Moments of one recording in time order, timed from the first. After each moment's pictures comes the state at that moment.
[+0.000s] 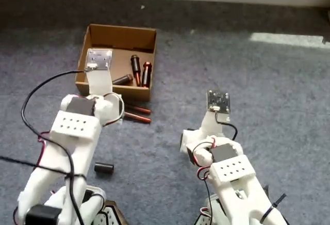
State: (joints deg) left arm 2.8 -31.1 43.8 61.9 14.7; right arm -23.5 -49.1 73.8 42.9 -20.8
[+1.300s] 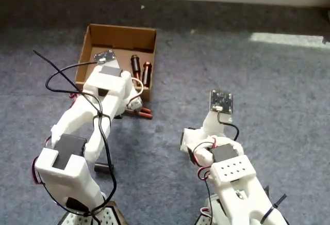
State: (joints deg) left arm 3.8 17.4 16.5 65.9 42.5; right arm -23.1 -49.1 73.8 42.5 -23.2
